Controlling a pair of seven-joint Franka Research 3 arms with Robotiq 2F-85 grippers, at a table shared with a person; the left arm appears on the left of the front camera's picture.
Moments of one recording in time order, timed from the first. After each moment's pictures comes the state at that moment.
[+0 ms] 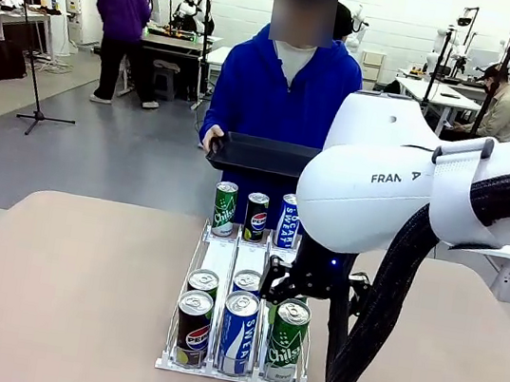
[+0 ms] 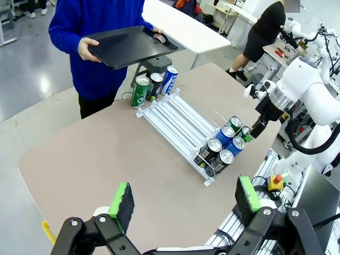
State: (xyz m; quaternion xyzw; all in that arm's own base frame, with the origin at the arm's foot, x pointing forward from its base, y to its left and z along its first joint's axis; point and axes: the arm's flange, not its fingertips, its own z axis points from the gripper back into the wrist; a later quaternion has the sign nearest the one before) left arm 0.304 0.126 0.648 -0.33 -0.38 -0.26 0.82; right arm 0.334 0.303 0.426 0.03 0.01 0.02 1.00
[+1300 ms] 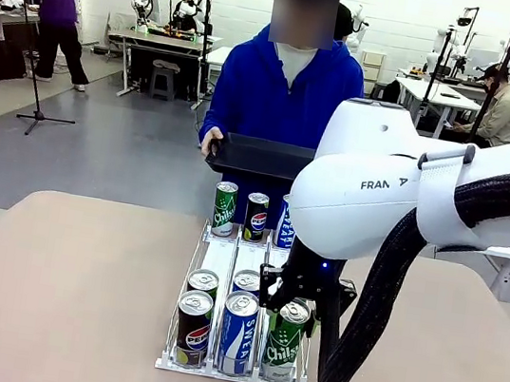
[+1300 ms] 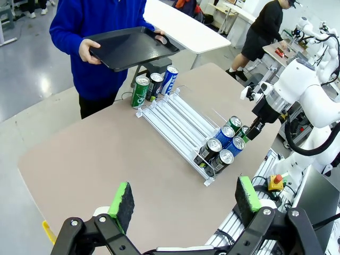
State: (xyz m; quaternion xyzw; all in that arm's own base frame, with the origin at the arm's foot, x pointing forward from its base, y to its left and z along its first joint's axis) left arm 0.304 0.126 0.648 -0.33 -0.38 -0.26 0.82; right arm 0.337 0.312 0.417 0.04 0.01 0.04 1.00
